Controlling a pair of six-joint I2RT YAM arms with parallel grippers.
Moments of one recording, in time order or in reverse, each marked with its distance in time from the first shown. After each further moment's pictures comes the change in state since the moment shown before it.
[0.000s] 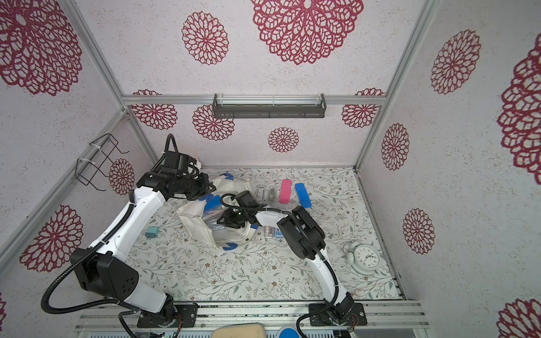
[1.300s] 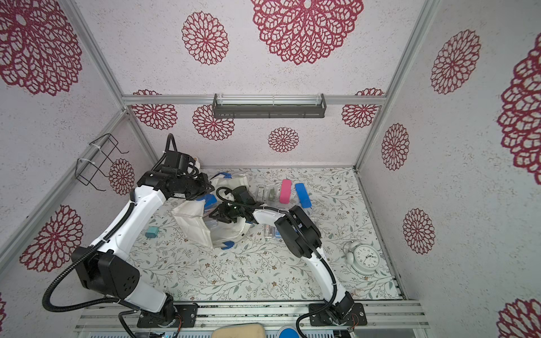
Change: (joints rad) left arm 0.001 0.013 0.014 -0.016 -0.040 0.000; right arm 0.005 0.062 0.108 0.158 -0.122 0.156
